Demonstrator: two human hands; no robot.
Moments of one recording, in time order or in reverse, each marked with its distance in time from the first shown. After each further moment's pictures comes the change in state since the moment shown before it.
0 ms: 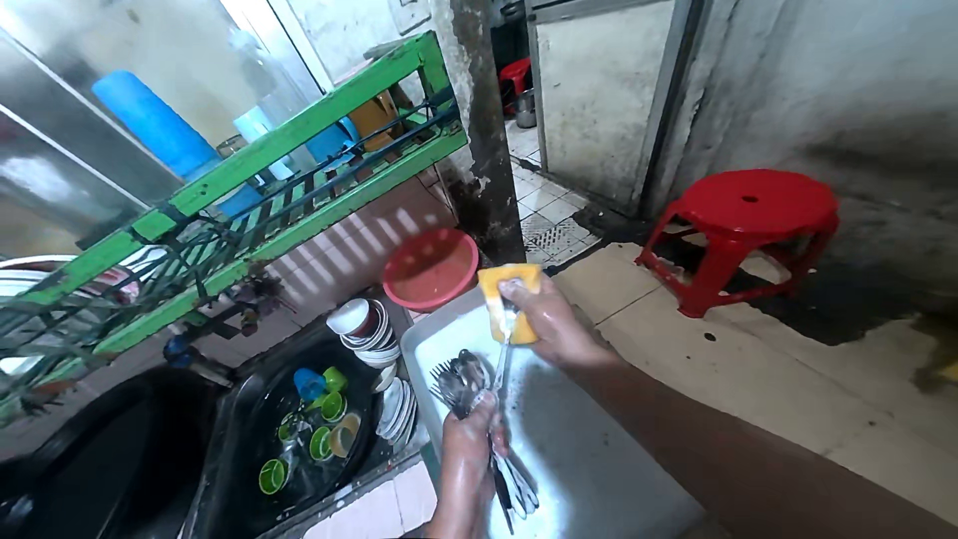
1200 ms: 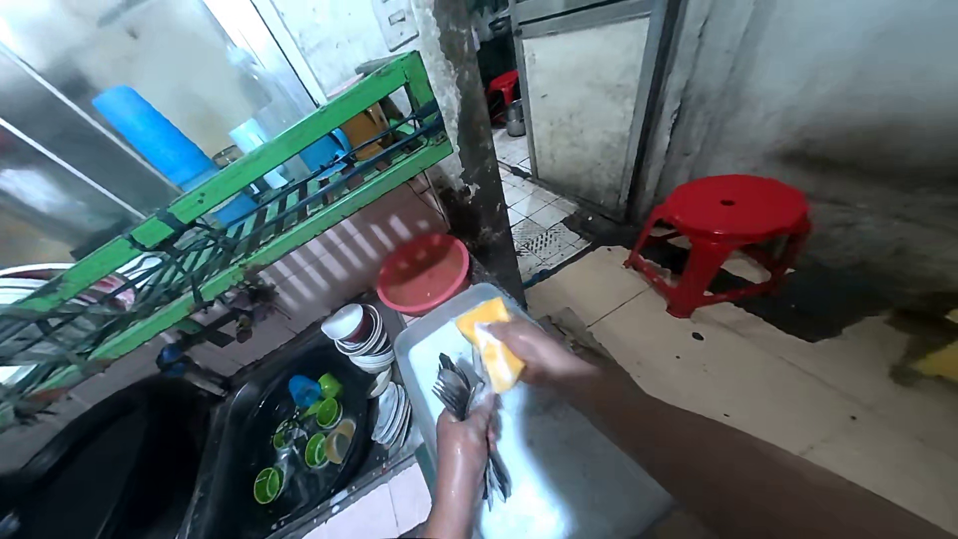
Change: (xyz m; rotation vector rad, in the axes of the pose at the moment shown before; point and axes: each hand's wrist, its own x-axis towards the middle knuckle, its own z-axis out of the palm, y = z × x) left_hand 0.000 -0.006 -0.001 0.196 -0.014 0.110; right_hand -0.017 0.012 -0.001 -0.131 -0.139 0.351
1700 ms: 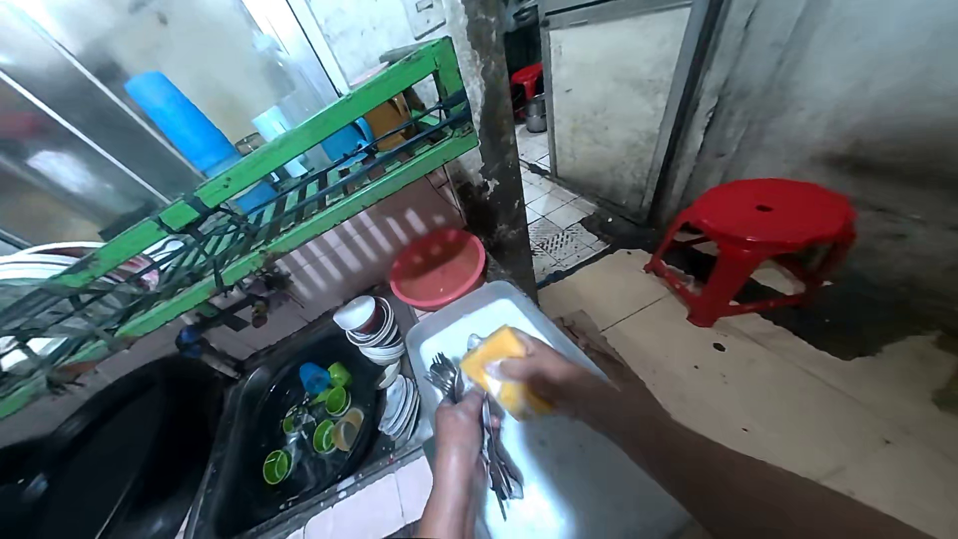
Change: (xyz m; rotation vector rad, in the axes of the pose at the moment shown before) left_hand 0.005 0.017 -0.004 -0.088 0.135 -0.068; right_hand -0.022 0.007 -0.007 -0.247 -0.238 -0.152
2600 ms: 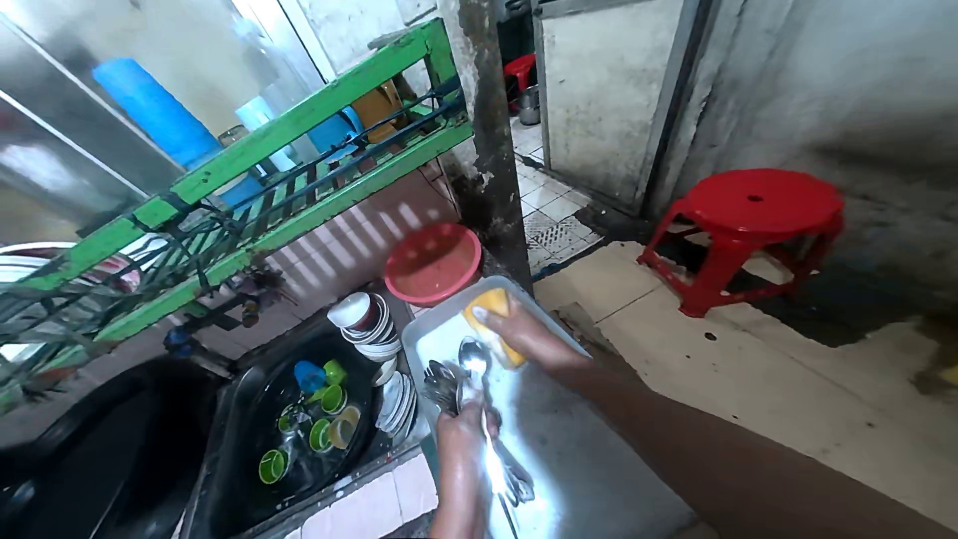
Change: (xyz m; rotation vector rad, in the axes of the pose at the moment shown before) left_hand -0.005 -0.018 -0.001 -0.083 0.051 0.040; right_hand 0.043 -0.004 0.004 -0.211 0.198 0.015
